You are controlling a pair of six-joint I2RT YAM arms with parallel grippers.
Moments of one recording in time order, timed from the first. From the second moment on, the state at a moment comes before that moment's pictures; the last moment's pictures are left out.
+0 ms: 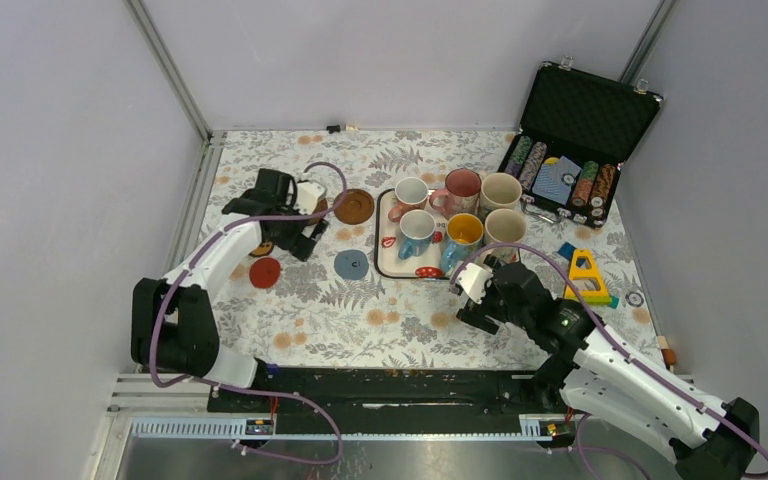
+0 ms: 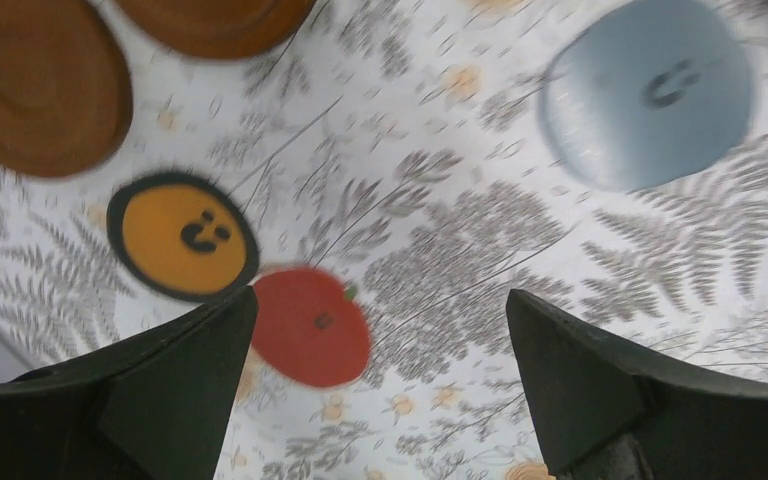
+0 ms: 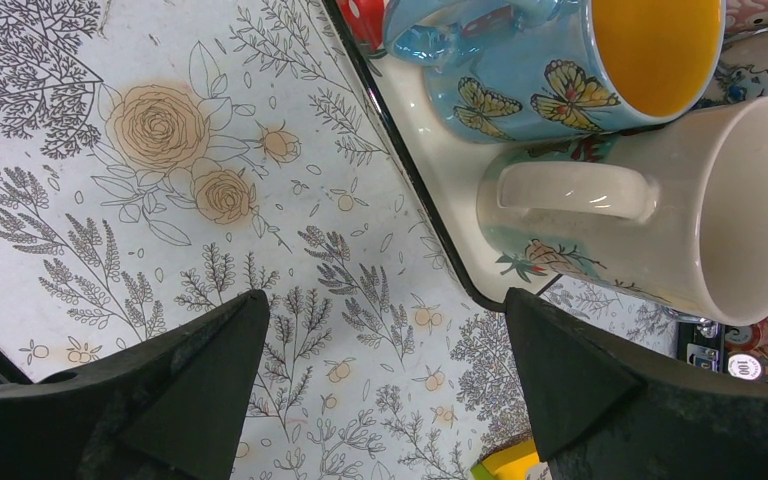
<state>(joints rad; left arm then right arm) -0.24 1.45 1.07 -0.65 0.10 0.37 0.76 0.71 0.53 -0.57 0.14 -0.50</state>
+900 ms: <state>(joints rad) 0.00 1.64 1.00 -0.63 -0.08 0.41 0.76 0.67 0.53 -0.57 0.14 -0.49</state>
